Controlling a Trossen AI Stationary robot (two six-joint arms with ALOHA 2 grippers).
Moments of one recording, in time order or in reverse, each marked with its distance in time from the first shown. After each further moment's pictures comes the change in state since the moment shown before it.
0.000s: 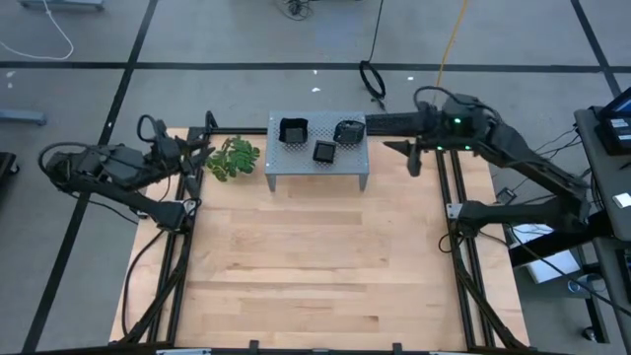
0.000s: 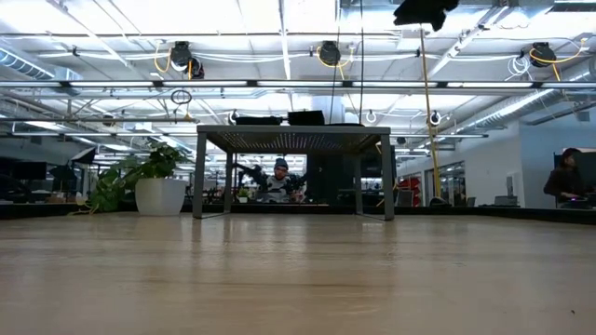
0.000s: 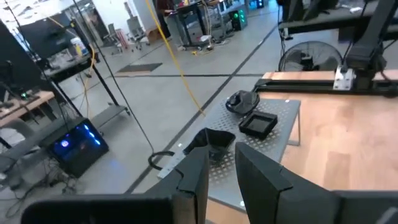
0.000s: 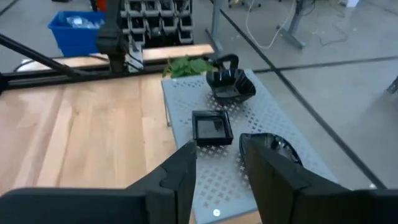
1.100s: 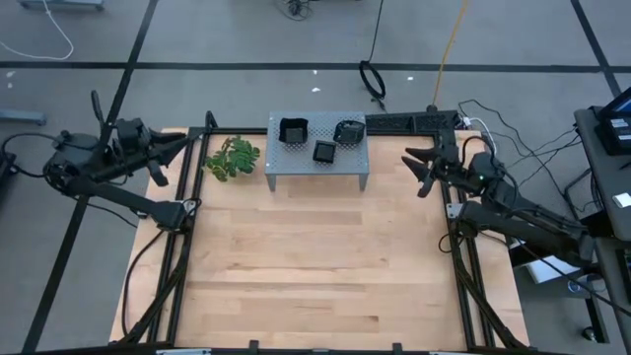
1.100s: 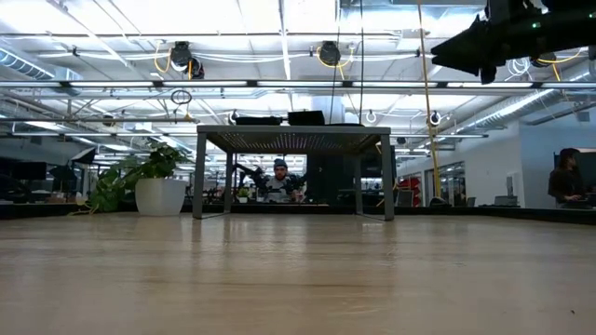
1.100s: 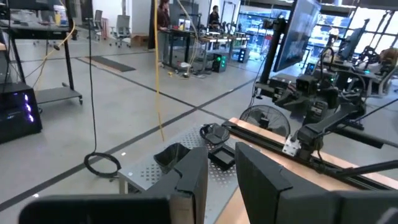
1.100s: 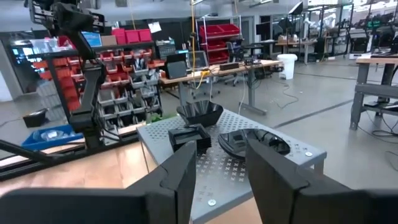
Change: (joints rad) left arm 0.000 -0.206 0.000 0.003 0.072 -0.270; right arm 0.000 -0.619 -0.831 0.659 0.161 0.268
